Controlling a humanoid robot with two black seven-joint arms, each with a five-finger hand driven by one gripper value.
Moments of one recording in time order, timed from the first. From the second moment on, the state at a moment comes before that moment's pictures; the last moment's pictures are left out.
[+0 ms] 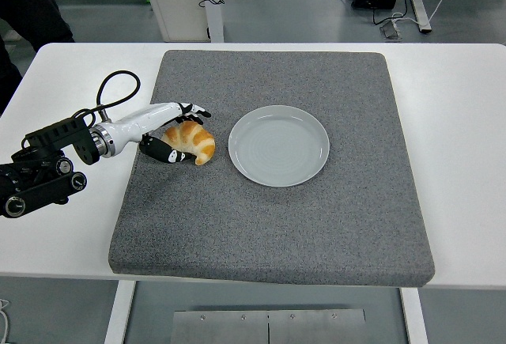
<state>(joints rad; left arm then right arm) -1.02 0.56 0.02 -1.08 1.11 0.21 -0.27 -0.08 0.00 0.00 0.12 -0.11 0.03 0.41</state>
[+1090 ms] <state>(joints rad) -1.20 0.64 -0.03 -1.08 1.09 0.14 -0.27 -0.08 0.00 0.00 0.12 -0.11 0.03 0.41</state>
